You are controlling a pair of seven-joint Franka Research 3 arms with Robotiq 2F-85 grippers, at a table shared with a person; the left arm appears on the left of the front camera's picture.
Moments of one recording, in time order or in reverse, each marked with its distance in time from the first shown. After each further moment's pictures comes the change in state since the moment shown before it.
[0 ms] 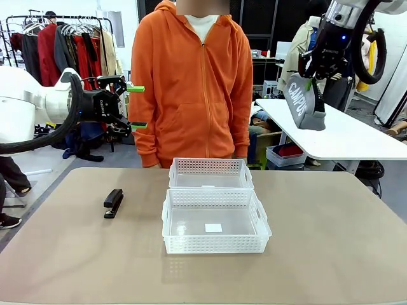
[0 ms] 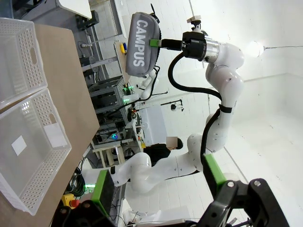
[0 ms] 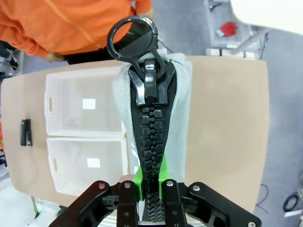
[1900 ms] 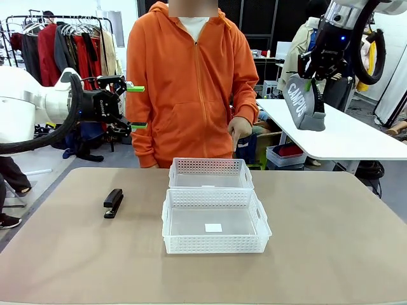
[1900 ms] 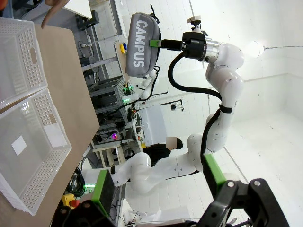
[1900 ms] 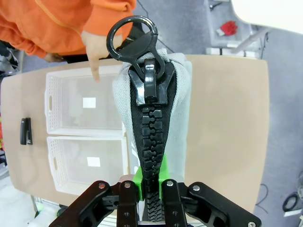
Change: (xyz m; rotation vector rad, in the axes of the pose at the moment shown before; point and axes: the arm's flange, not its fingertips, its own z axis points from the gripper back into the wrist) left arm 0.000 0.000 0.000 0.000 0.000 0.000; right arm -0.001 0.001 0.000 0.000 0.004 0.003
